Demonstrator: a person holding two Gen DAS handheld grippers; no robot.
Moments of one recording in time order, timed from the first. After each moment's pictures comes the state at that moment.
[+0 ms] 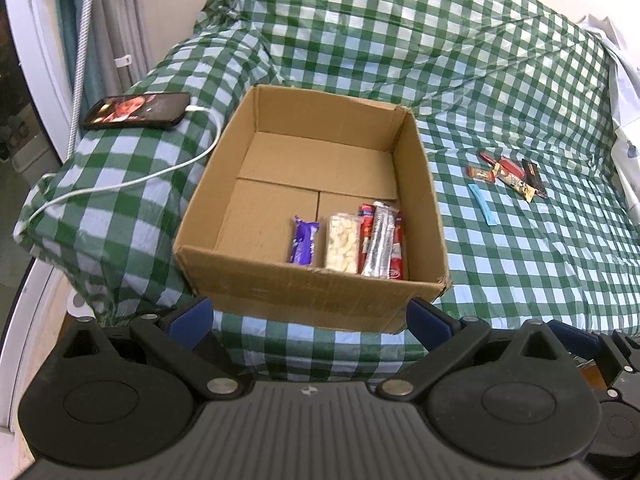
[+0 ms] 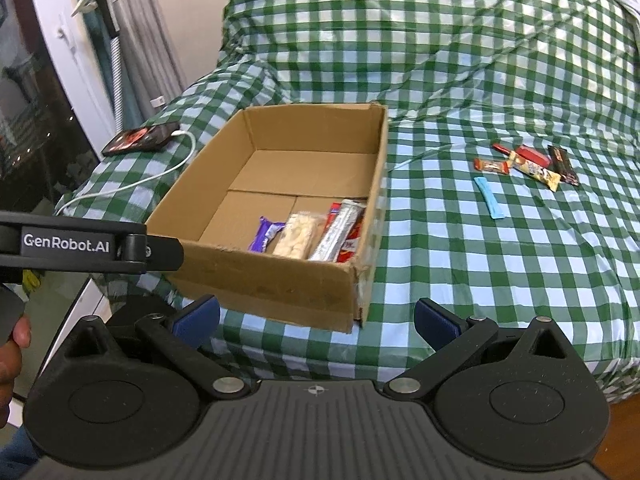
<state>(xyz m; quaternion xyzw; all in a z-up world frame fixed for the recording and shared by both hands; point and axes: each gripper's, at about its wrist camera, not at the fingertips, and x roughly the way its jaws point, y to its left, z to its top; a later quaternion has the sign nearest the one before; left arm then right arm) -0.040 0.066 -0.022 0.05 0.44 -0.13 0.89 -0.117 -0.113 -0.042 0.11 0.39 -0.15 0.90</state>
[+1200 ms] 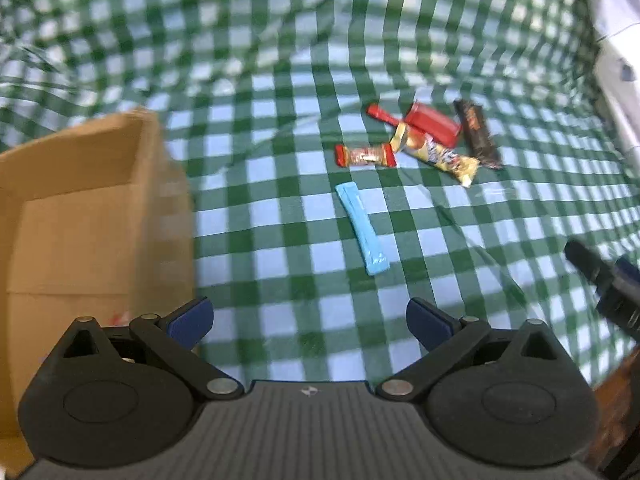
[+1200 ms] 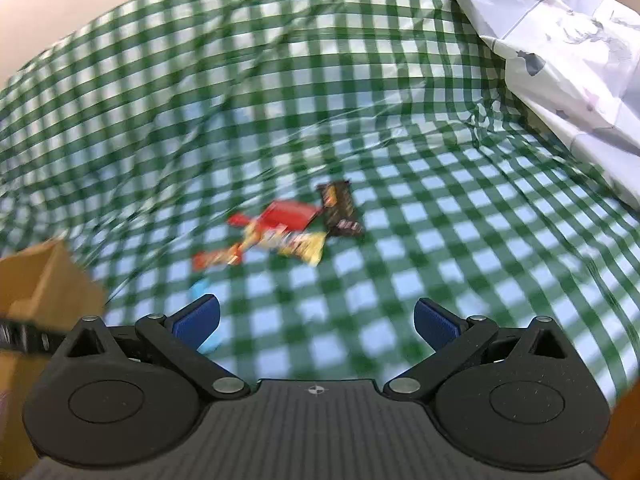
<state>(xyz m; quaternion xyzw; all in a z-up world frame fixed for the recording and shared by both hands) 0.139 -0.280 -0.123 0.14 0.54 -0.21 0.80 -0.130 -0.478 -0.070 0.16 0.31 -0.37 0.86</state>
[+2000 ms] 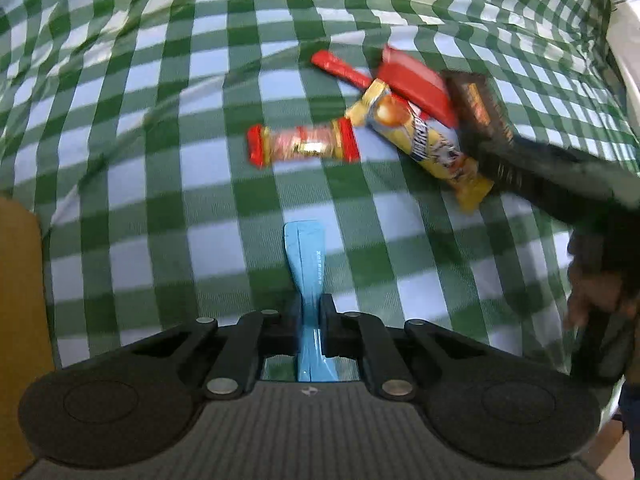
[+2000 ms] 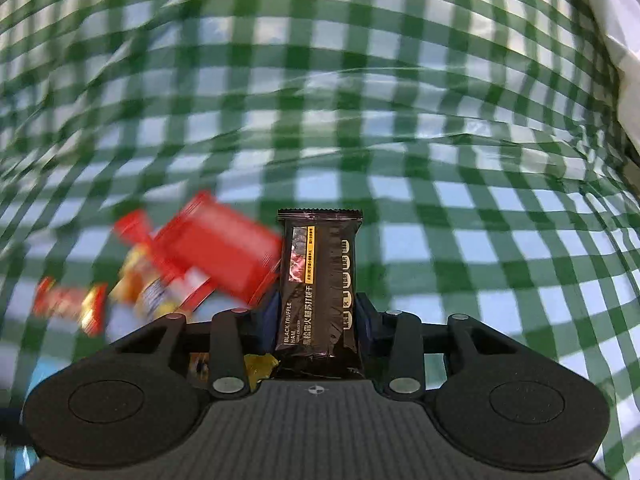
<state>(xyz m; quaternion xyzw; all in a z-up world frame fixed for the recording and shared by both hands) 0.202 -0.353 -0.231 0.14 0.59 -0.26 0.76 0.025 -0.630 -0.197 0.06 0.39 -0.32 0.86</state>
